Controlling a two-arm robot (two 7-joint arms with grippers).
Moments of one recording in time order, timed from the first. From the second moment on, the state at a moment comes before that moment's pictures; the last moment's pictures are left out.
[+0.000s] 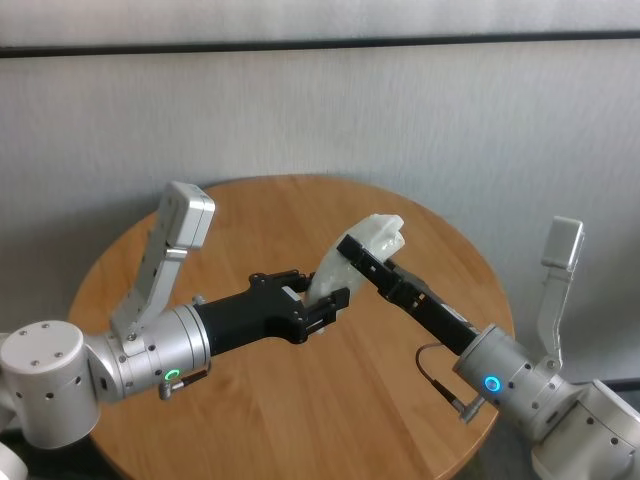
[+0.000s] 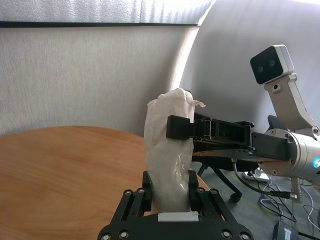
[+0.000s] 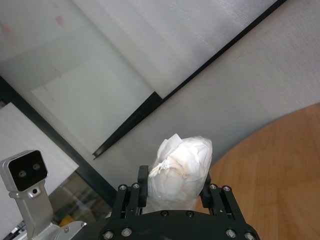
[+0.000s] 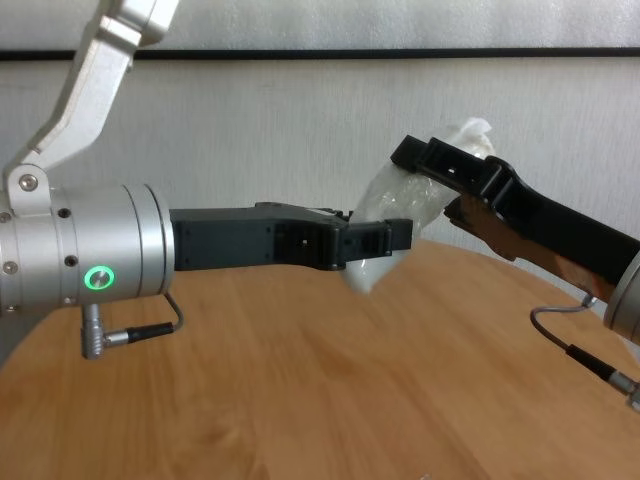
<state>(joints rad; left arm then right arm) -0.35 0.43 0.51 -1.50 -0.58 0.17 -0.61 0.24 0.40 -0.51 -1.44 1.20 0.03 0.47</state>
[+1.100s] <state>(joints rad) -0.36 0.44 0.53 -1.50 -0.58 0.16 -0.61 0.24 0.39 -0.50 -1.46 1.12 0.03 0.38</state>
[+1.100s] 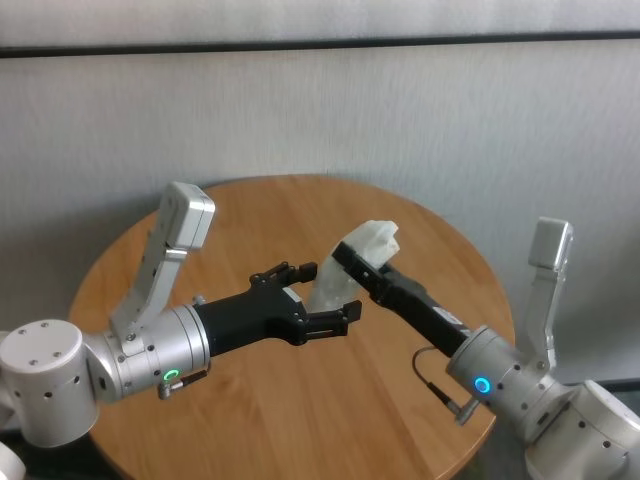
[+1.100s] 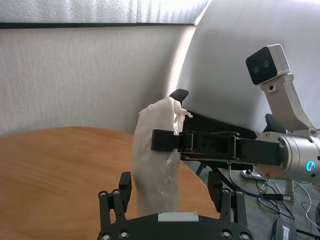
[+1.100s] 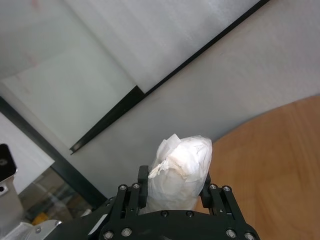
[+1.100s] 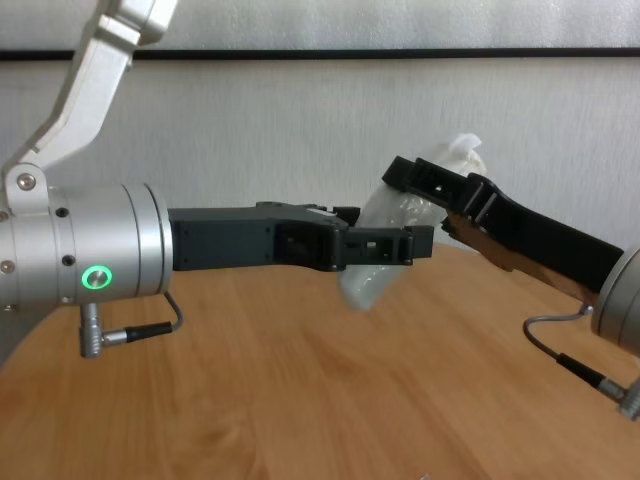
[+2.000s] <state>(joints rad) -0.33 0.41 0.45 -1.50 -0.51 0.22 -0.20 0.21 0.45 -0.44 -1.47 0.96 0.00 0.28</state>
